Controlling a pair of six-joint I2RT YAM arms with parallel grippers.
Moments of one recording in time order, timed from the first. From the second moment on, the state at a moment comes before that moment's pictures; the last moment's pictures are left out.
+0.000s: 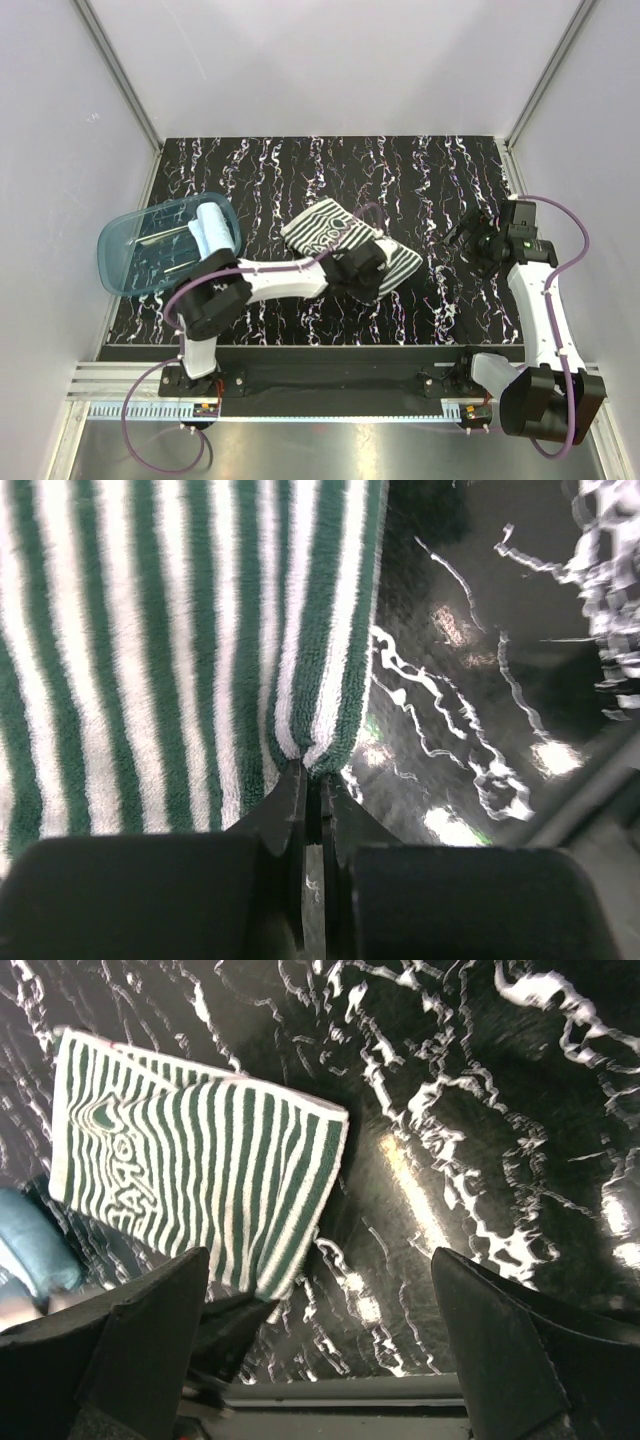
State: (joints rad) left arm -1.09 1.89 1.22 -0.21 -0.02 -0.42; right arm -0.14 1.05 0.91 -0.77 -0.23 0.59
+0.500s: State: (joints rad) left arm -0.83 1.76 0.98 -0.02 0.35 -0.88; right arm -0.09 0.98 0.76 -0.58 -0.45 0.67
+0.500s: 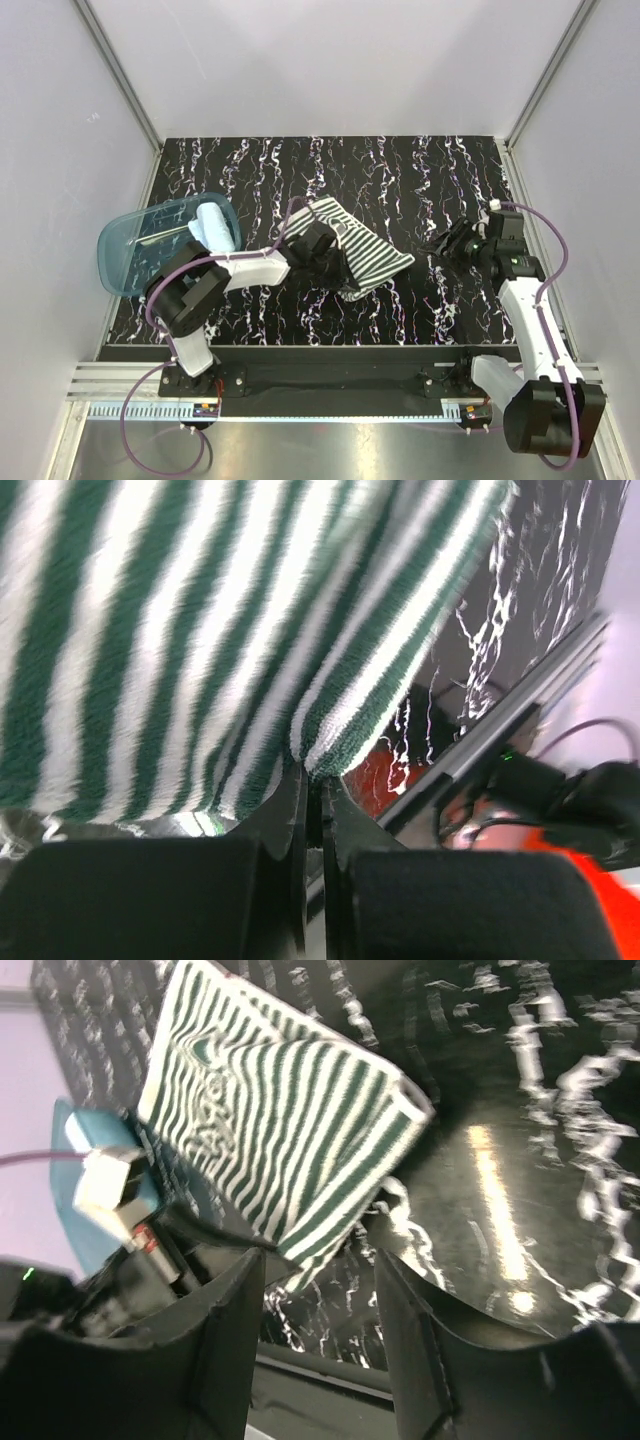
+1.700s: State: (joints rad) left arm -0.68 1.82 0.72 0.33 0.57 -1.34; right arm 0.19 1.55 0.52 0.37 -0.65 0.90
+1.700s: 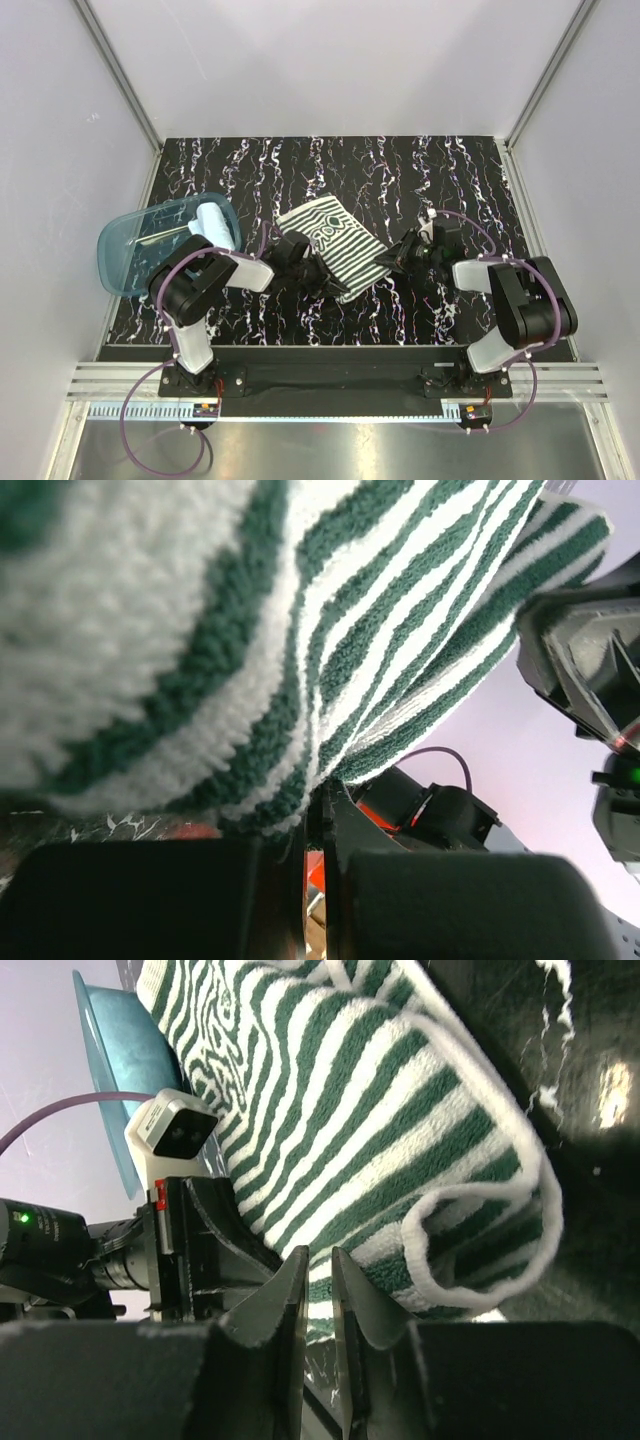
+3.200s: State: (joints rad) left arm -1.05 1.60 1.33 -0.48 -0.13 -0.50; right arm 0.19 1.90 0.51 0.89 -0.72 0.95
